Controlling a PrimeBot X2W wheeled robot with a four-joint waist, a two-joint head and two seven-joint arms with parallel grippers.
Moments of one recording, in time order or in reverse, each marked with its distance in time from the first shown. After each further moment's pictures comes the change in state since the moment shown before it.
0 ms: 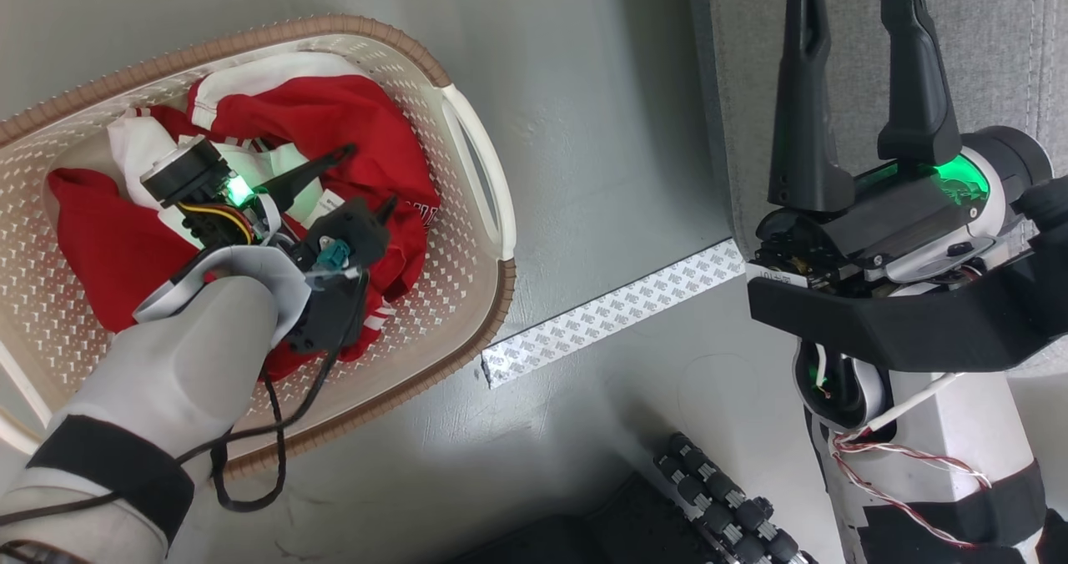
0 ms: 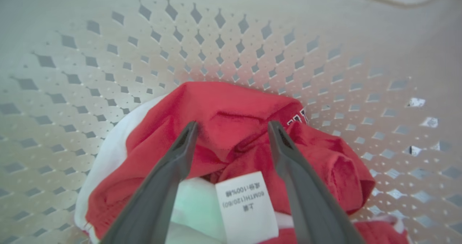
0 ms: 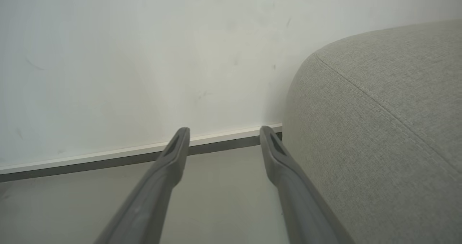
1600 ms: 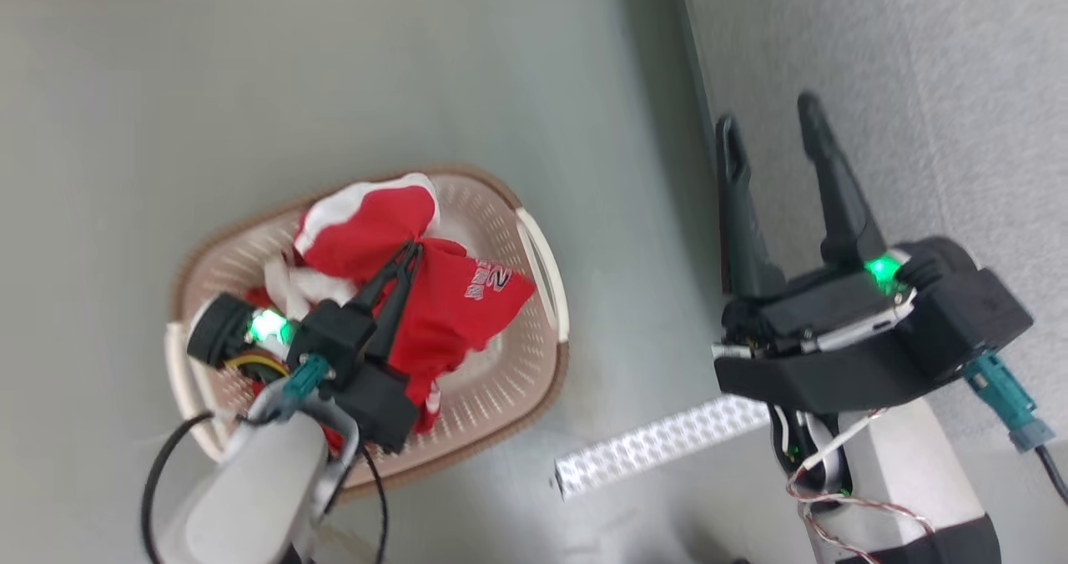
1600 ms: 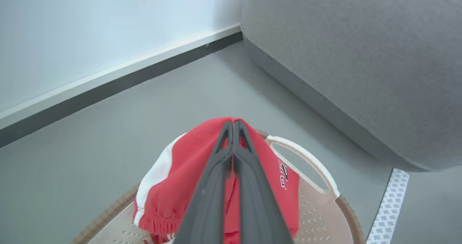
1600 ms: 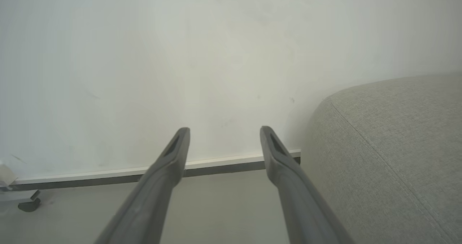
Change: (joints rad) left arm 0.424 -0.014 0.253 -0.489 -0.289 0.123 0.001; right arm 0.142 -0.011 0.002 0.133 -0.083 0.000 0.000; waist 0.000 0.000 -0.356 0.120
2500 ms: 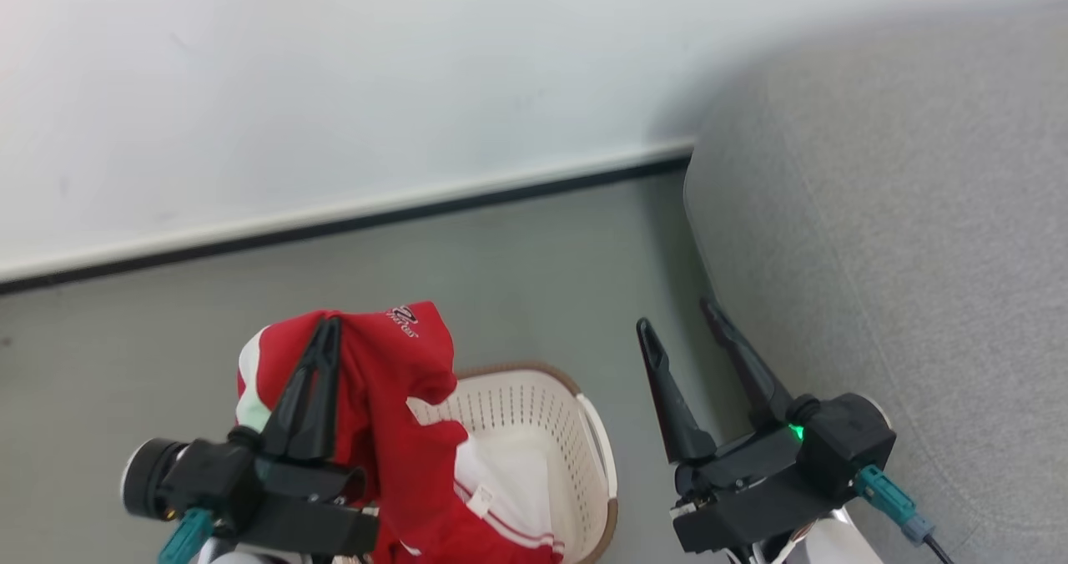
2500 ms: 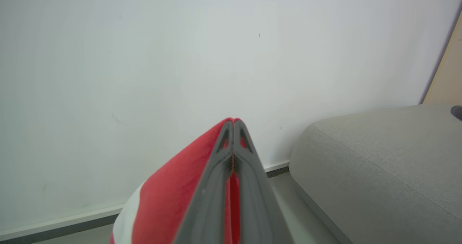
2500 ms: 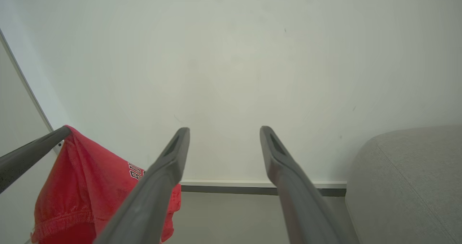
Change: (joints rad) left arm 0.446 -0.113 0.386 -0.438 0.017 -0.035 0.000; right arm 0.224 -0.049 0.133 0.119 0.018 0.000 0.000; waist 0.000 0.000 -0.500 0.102
